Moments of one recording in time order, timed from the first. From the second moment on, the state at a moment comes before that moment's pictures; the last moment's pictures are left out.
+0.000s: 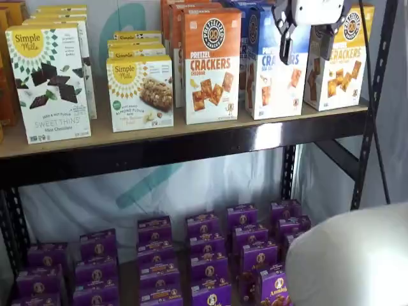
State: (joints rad) arm -0.06 -0.72 -1.28 0.00 1.85 -0.05
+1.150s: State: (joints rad) arm -0.21 -0.43 -1.56 0.25 2.00 -1.67
